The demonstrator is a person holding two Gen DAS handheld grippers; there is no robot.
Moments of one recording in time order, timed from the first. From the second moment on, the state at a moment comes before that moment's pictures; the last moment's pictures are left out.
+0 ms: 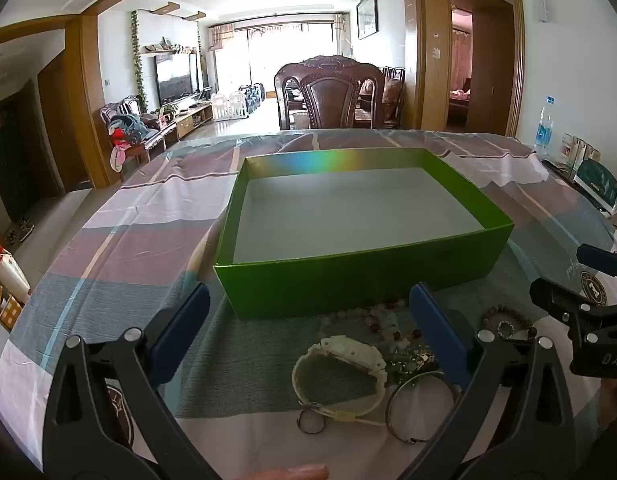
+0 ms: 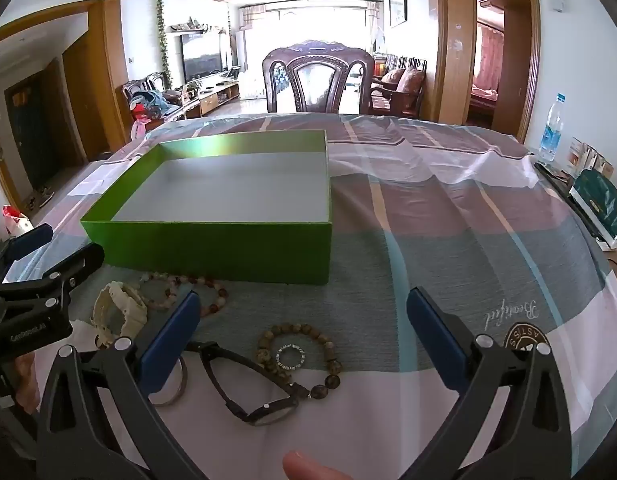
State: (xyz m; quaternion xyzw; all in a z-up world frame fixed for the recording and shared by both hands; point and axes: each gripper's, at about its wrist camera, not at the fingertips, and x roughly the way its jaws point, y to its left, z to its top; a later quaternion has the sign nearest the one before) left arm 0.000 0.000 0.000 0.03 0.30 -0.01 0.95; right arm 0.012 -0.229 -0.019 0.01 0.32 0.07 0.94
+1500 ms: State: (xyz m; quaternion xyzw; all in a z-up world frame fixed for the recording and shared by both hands) left arm 0.002 -0.001 -0.002 0.03 0.30 -0.01 0.95; right arm 0.016 -0.227 -0.029 0.02 0.33 0.07 0.94
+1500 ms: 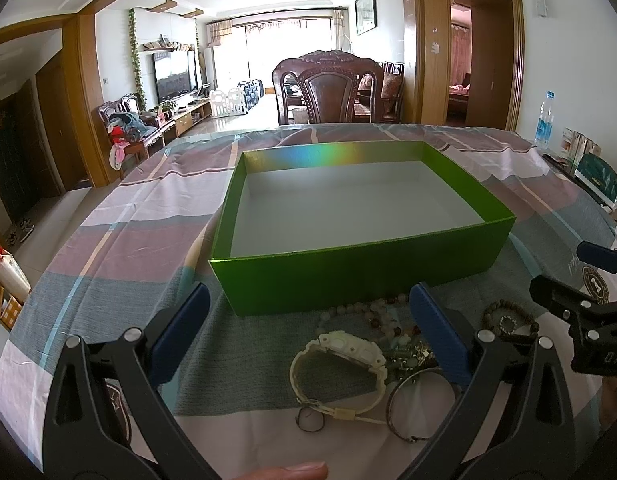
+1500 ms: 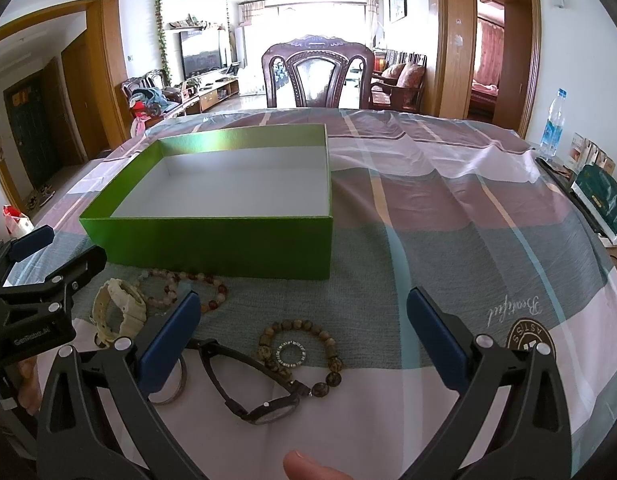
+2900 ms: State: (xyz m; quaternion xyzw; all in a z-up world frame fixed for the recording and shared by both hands) left arm 0.002 0.000 -0.012 0.03 0.31 -0.01 0.95; right arm 0.016 -0.223 -0.029 0.02 0.34 0.07 0.94
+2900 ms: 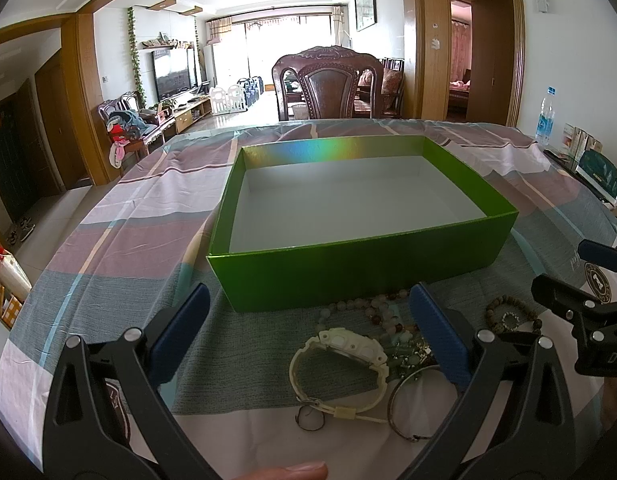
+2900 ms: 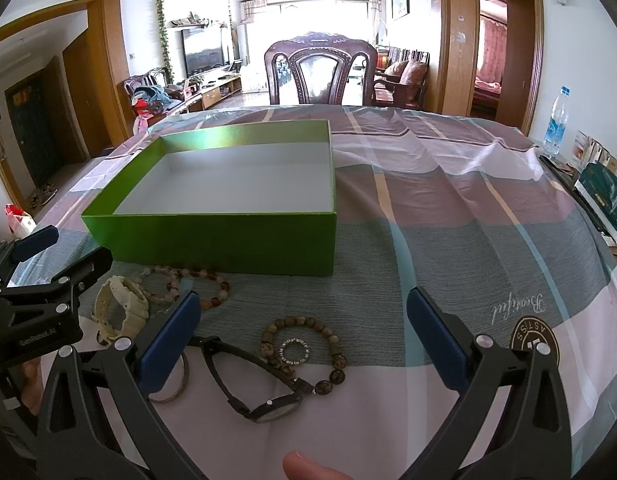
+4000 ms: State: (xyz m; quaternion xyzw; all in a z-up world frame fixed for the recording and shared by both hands) left arm 0.016 0.001 -0.044 0.04 0.40 -0.05 0.92; right arm 0.024 -0.209 -0.047 -0.03 0.41 0.06 0.91
